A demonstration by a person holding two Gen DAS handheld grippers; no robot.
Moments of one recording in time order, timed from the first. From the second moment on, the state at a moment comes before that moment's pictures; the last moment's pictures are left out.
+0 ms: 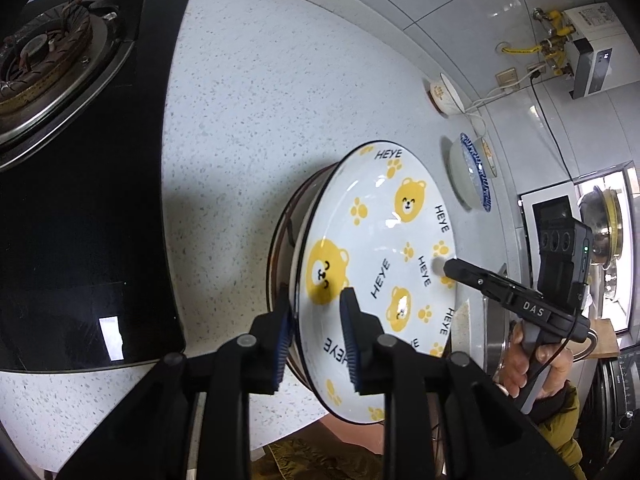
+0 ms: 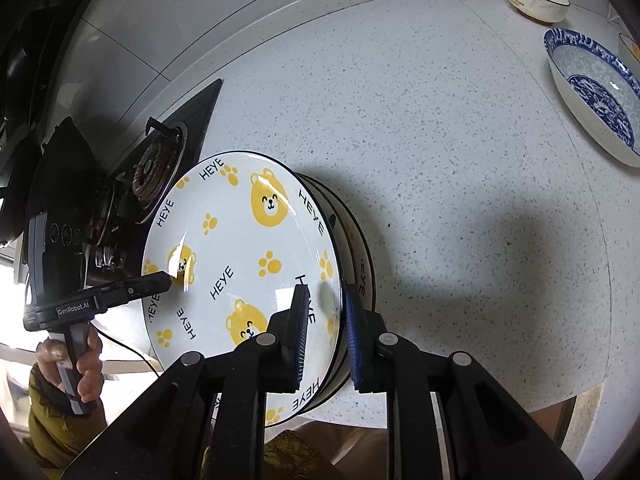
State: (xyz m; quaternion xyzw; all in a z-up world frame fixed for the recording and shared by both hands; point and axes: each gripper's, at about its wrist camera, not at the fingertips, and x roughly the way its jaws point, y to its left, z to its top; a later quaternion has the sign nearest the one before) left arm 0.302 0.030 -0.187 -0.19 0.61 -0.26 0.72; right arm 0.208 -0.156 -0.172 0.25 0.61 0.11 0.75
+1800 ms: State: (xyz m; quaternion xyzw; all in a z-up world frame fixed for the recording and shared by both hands) left arm 0.316 -0.294 -0.156 -0.27 0.52 -0.28 0.76; right arm 0.173 -0.523 -0.143 0.30 0.51 -0.04 0.81
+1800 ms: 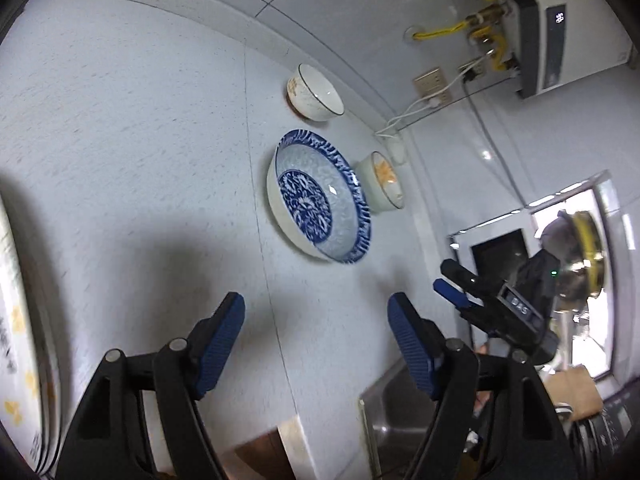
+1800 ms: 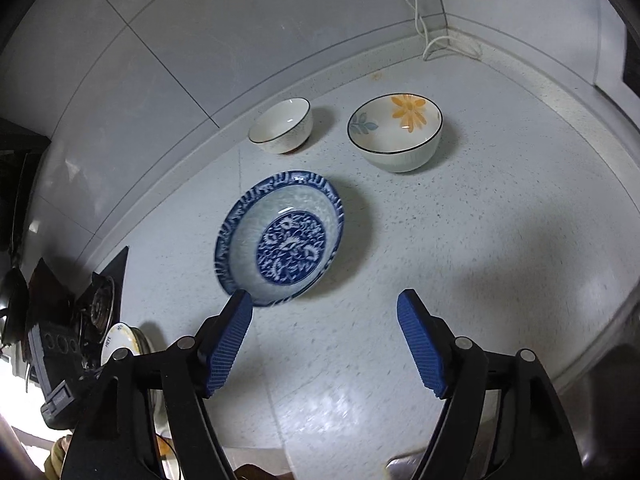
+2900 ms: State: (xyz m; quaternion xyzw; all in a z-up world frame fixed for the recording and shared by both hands) left arm 0.444 -0.340 -0.246 -0.33 0.61 -0.19 0.70; right arm 0.287 -0.506 -0.246 0.29 0.60 0.08 0.74
